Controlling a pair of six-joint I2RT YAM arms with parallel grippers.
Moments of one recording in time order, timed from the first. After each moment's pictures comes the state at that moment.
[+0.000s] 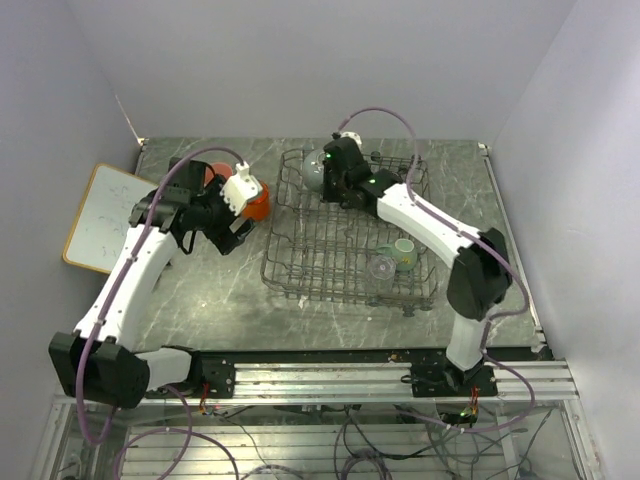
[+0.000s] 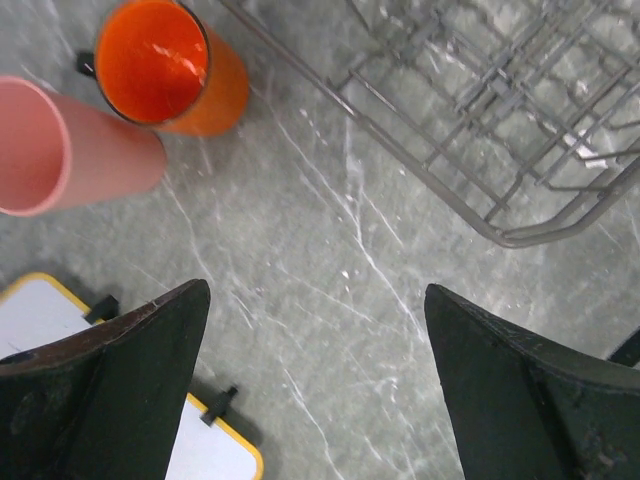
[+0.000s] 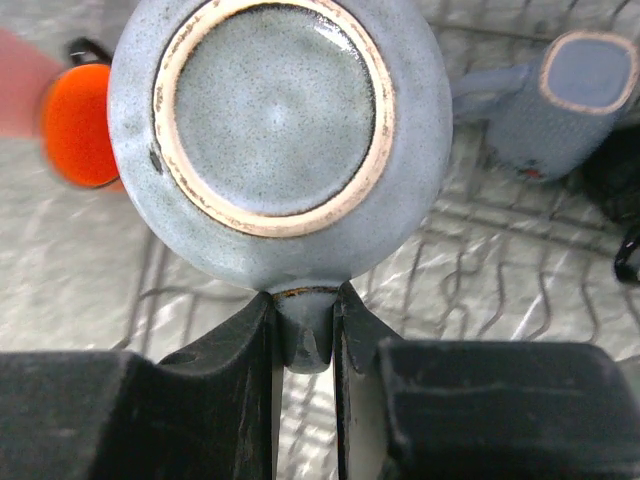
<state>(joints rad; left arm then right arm) -0.21 1.26 1.23 -0.88 0.33 0.68 0.67 1.91 1.68 -0.48 0.30 0.46</state>
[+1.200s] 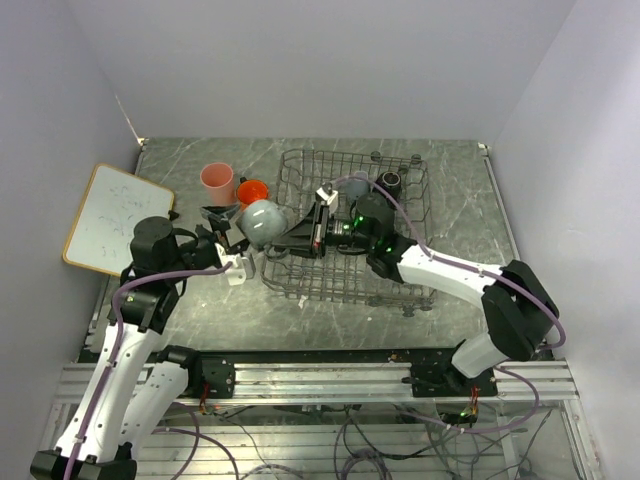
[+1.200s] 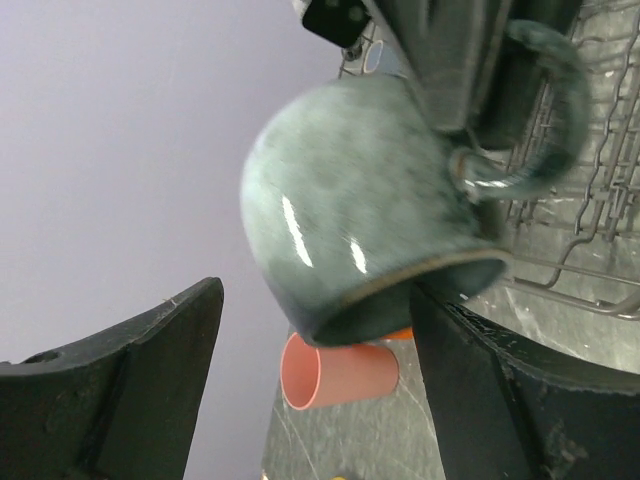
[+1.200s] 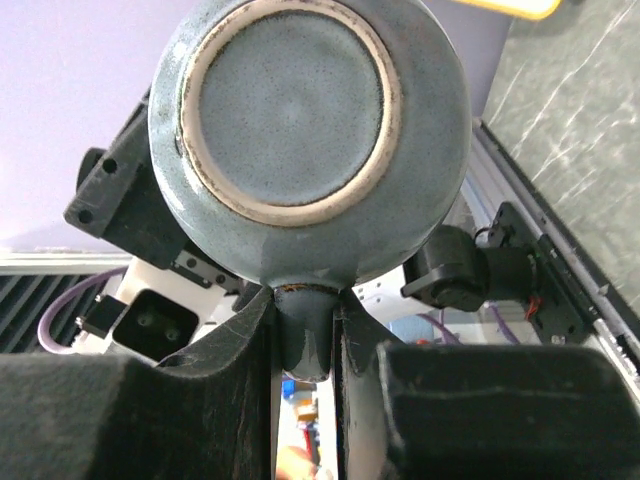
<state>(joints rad) -0.22 0.67 0.77 -0.35 0.67 1.18 0.77 1.54 0.95 0.55 -0.66 1.45</state>
